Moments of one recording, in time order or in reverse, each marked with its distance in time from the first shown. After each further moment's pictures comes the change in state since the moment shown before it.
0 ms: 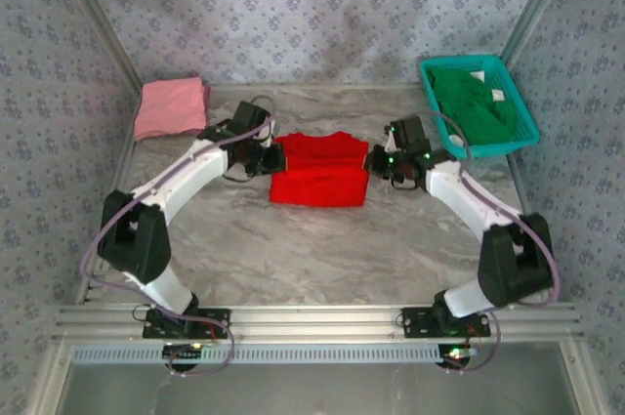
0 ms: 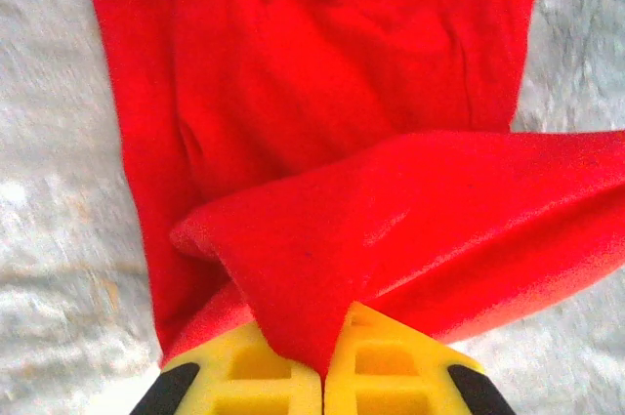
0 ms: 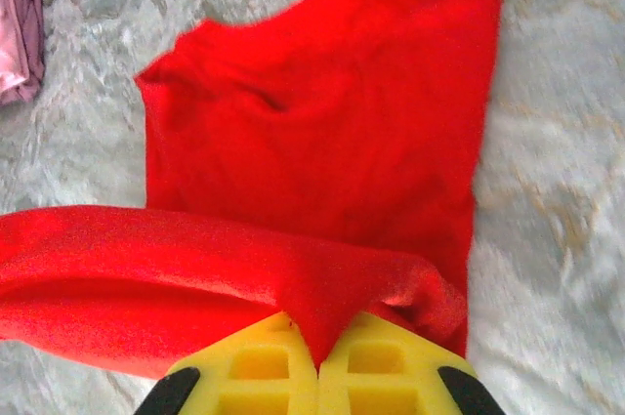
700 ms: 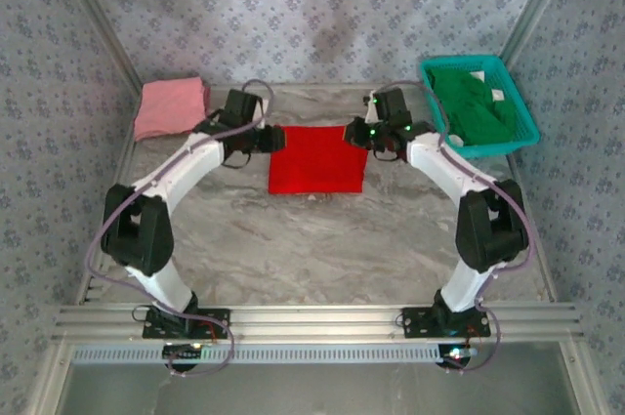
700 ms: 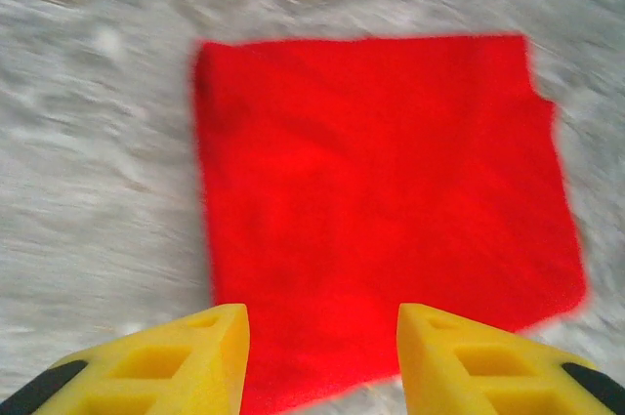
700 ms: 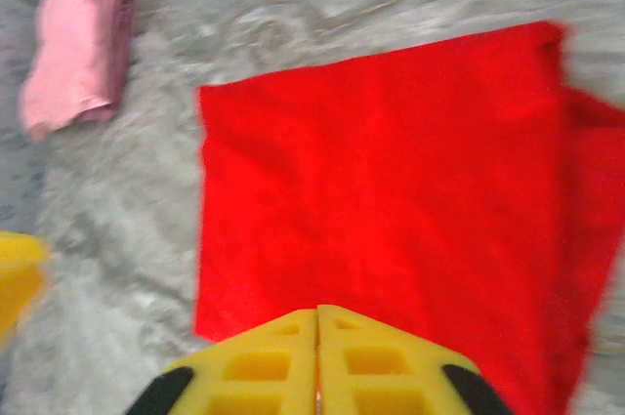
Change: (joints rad) left arm 0.001 -0.043 -0.094 0.231 -0.089 0.089; right arm 0.061 0.100 0.126 0.092 -0.034 -0.028
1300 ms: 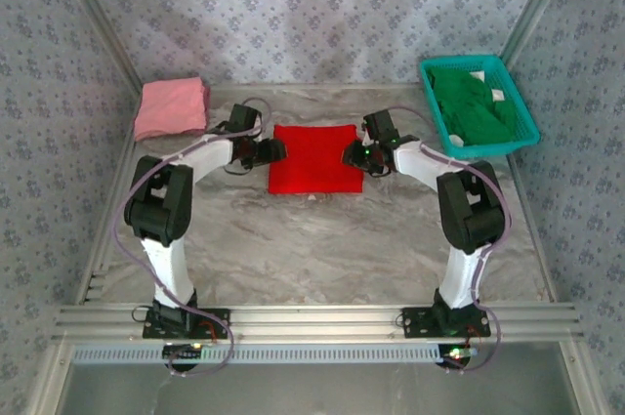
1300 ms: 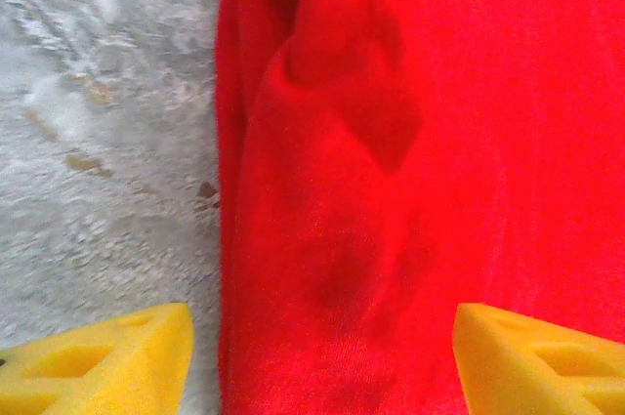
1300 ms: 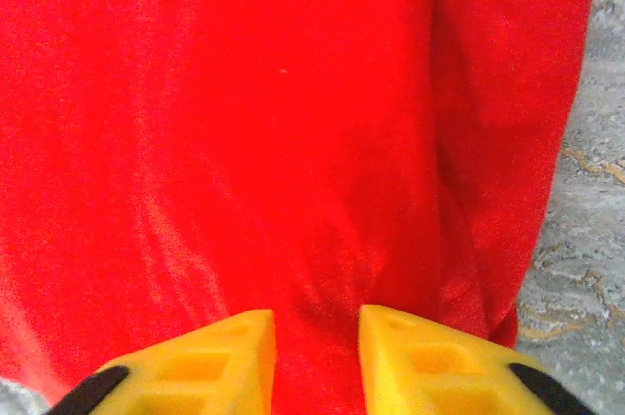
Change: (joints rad) left arm 0.083 0.296 0.027 0.126 0.087 -0.120; right arm -0.013 0.196 -0.089 0.048 0.089 0.047
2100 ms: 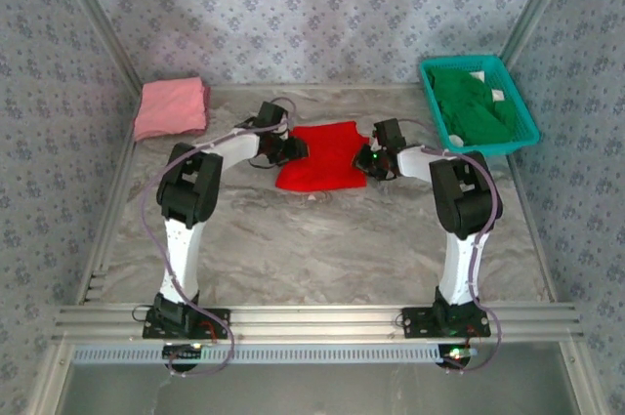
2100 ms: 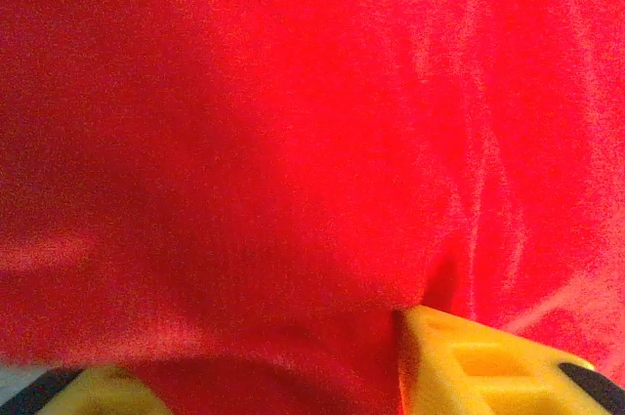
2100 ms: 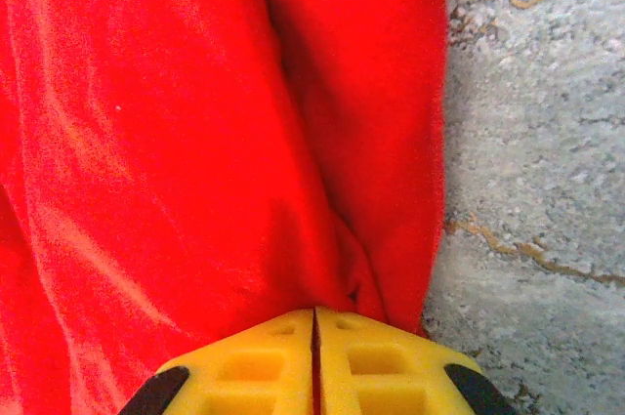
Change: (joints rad) left arm -0.095 0.202 0.201 -0.014 0.097 -0.102; right arm -0.075 0.085 -0.062 0.183 -0.082 0.108
